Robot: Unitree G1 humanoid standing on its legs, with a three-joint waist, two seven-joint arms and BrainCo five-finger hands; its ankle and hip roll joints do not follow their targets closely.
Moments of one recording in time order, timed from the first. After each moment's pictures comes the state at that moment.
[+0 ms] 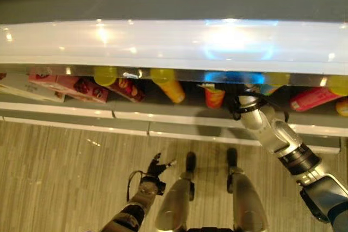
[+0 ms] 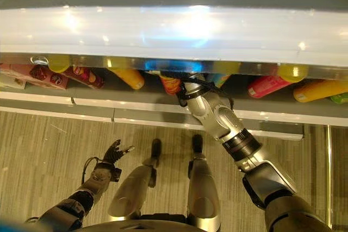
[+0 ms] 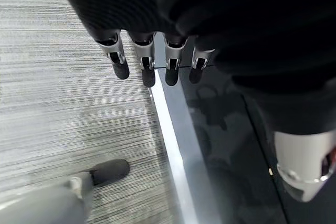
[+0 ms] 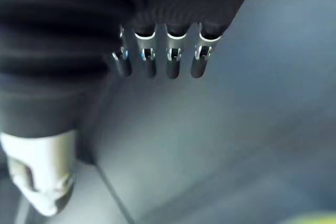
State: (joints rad) left arm -0.27 0.21 -0.29 1.07 -0.12 -0.18 0.24; right arm -0.69 -0.49 0.51 -0.05 -0.56 -0.11 -0.45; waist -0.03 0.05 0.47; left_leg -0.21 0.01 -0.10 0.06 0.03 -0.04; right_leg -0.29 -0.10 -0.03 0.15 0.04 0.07
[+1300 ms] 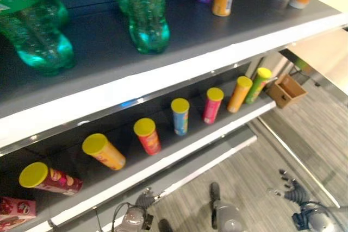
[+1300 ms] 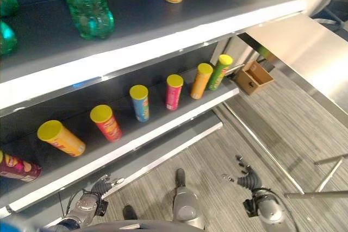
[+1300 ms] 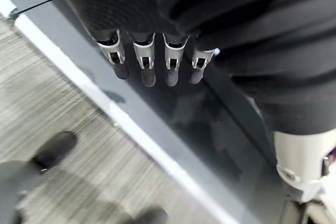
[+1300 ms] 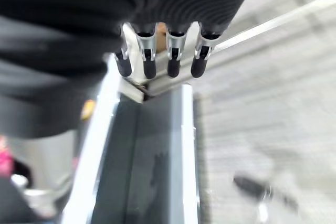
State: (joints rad) left arm -0.08 0.25 -0.24 1.15 -0.03 -0.14 0.10; right arm 0.18 -0.37 0.11 0.58 0.05 -0.11 0.02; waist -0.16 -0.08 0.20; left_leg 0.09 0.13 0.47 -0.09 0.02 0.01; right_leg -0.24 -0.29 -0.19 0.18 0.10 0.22
